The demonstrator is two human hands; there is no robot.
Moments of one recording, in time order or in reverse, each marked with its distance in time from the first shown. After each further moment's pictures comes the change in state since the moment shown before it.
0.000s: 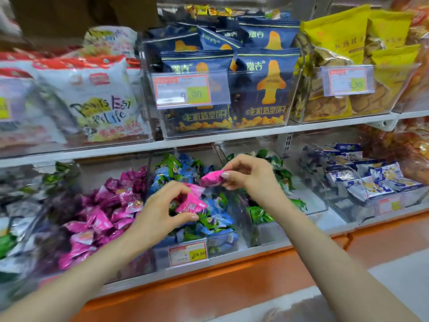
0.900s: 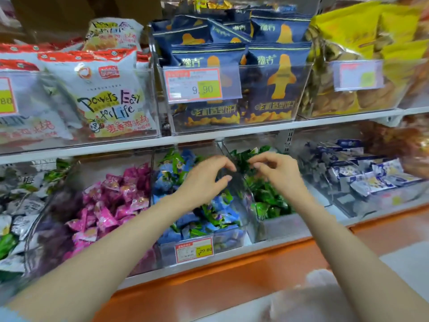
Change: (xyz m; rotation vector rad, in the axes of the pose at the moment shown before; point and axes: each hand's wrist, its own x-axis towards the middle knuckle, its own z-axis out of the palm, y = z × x) left_hand 0.077 0.021 0.034 0.160 -0.103 0.109; right_hand 0.008 0.027 -0.031 -0.346 0.185 0.027
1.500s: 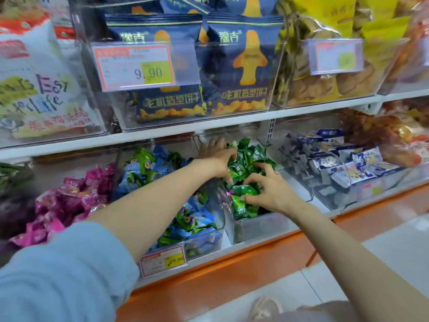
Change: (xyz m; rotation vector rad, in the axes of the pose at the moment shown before) left_hand 0.112 0.002 0.070 0.490 -0.441 -0.183; right_hand -0.003 0.077 -0.017 -0.637 -0.319 0.098
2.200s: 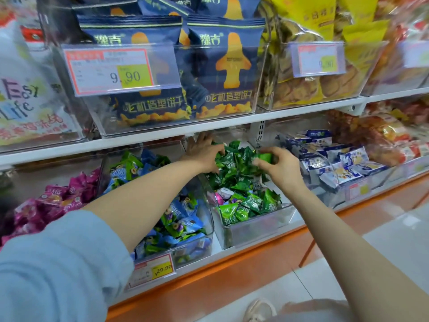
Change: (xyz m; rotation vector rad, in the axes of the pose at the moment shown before) left_hand 0.018 -0.010 0.000 -0.047 0.070 0.013; right_hand 0.019 0.023 -0.035 0.454 0.442 0.162
